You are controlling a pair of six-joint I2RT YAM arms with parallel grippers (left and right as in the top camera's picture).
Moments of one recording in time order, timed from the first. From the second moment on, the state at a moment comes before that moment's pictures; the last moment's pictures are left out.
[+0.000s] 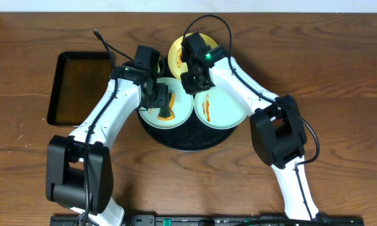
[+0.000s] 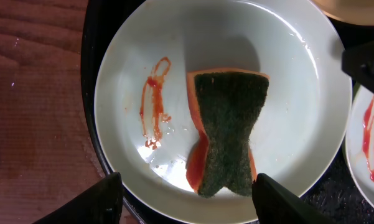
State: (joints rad) left arm -0.25 1.77 1.30 -0.84 0.02 -0.27; right arm 0.57 2.35 1.96 -0.88 -0.15 0.24
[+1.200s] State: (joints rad) left arm -0.25 1.77 1.30 -0.84 0.02 -0.30; right arm 0.58 2.35 1.87 -0.79 -0.14 0.24
